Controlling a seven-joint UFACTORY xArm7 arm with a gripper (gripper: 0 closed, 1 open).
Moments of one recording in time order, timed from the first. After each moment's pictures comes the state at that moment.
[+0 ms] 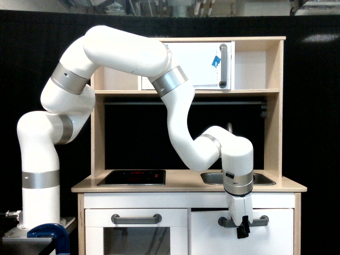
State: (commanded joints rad) arm -0.33 0.65 0.28 1.20 0.71 0.61 -0.85
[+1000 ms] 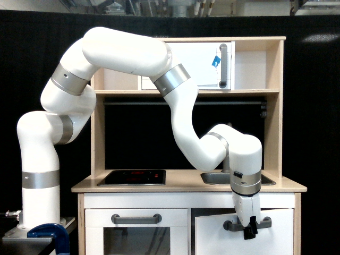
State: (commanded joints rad) arm -0.36 0.67 0.28 1.25 0.67 0.66 -0.83
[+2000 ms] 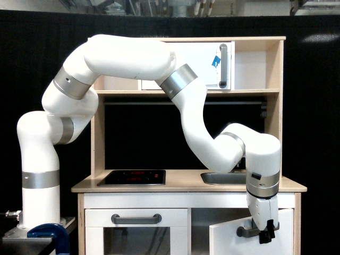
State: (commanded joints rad) arm -0.40 0.77 0.25 1.44 0.58 0.76 -0.79
